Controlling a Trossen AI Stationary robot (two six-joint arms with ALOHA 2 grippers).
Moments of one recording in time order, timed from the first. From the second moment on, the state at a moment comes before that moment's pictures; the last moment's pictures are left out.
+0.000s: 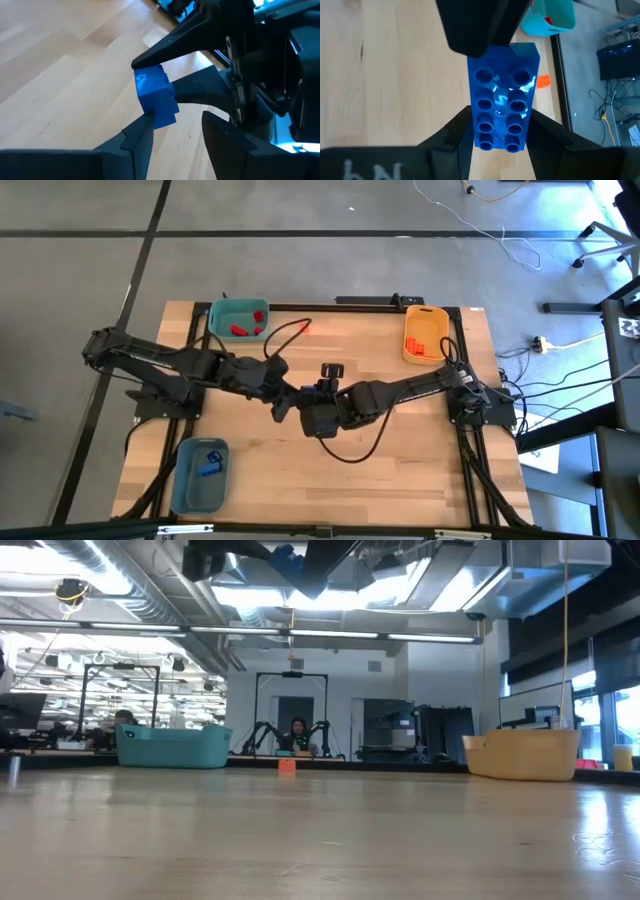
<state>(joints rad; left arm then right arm) -0.18 1.24 1.08 -0.35 -0.17 -0.81 0.30 2.10 2.13 -1.19 0.65 0.14</state>
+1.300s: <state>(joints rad) -0.18 1.25 1.08 -0.34 -0.28 -0.83 0.30 2.10 2.13 -1.13 0.66 0.13</state>
